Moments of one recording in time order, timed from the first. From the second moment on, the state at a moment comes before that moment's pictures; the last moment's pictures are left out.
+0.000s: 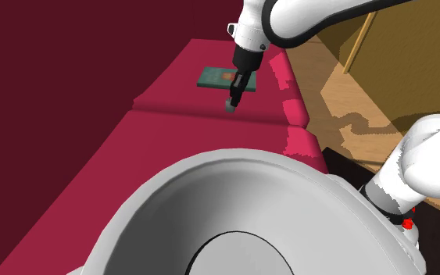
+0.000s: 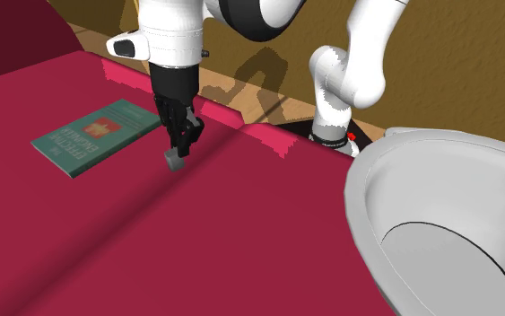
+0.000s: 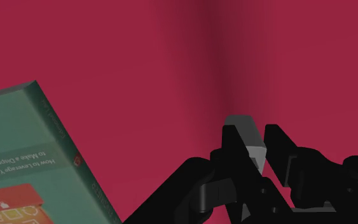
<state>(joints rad) 0.14 -0.31 0.24 -2.29 0.11 2.14 -0.15</state>
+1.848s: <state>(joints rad) 0.14 -0.33 0.22 -1.98 0.10 1.82 -0.14</state>
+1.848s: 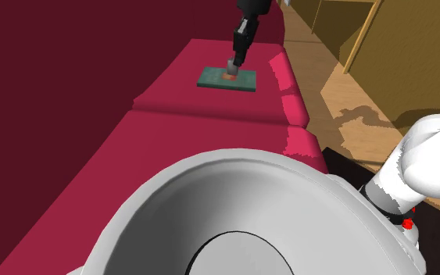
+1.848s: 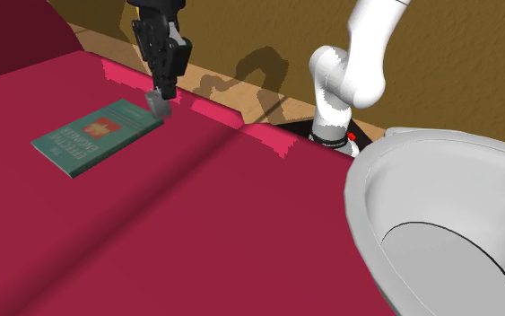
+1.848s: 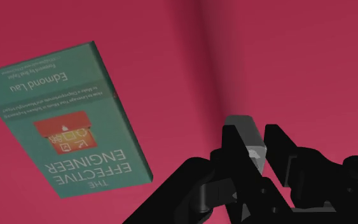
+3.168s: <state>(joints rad) 0.17 -0.35 0.28 -1.78 0.10 1.60 -0.03</state>
